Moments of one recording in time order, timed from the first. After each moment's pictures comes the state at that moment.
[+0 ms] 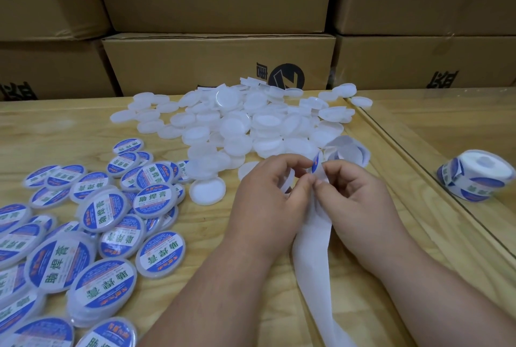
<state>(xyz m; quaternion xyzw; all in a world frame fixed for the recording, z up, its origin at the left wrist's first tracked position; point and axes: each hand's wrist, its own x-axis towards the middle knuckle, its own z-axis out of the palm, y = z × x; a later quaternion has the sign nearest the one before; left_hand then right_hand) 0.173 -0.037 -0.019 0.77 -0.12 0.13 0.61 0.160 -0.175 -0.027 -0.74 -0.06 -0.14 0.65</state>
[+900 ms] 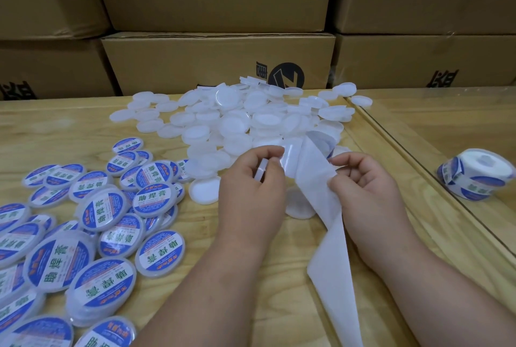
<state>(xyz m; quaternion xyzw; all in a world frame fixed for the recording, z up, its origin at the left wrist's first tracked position) 0.176 -0.032 -0.017 0.70 -0.01 0.18 0.70 0.163 -0.177 -0.022 -0.70 0.05 -0.17 0.69</state>
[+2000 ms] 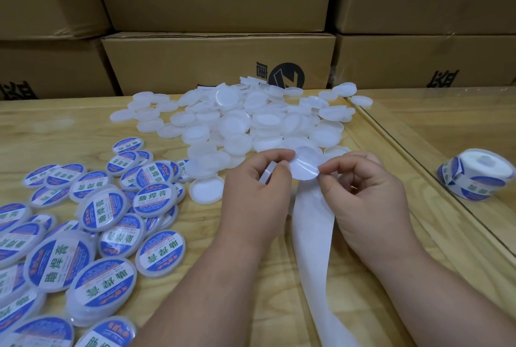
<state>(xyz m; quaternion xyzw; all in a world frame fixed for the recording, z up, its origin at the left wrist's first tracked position) 0.171 -0.032 -0.009 0.70 -0.01 0.12 0.71 0.158 -0.170 -0.019 -0.75 -0.03 -0.27 0.61</state>
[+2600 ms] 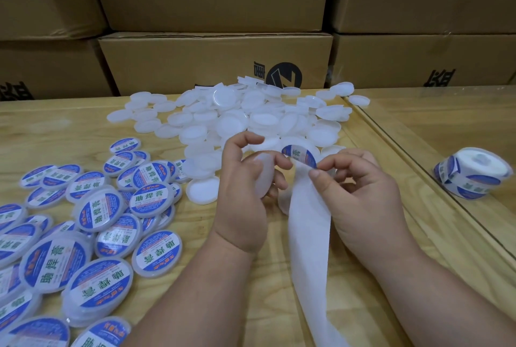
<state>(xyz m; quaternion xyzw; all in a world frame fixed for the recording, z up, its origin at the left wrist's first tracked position) 0.174 -0.027 -0.010 0.55 -0.09 0.09 0.82 0.155 -0.172 -0.017 -0.76 -0.02 -0.26 0.60</state>
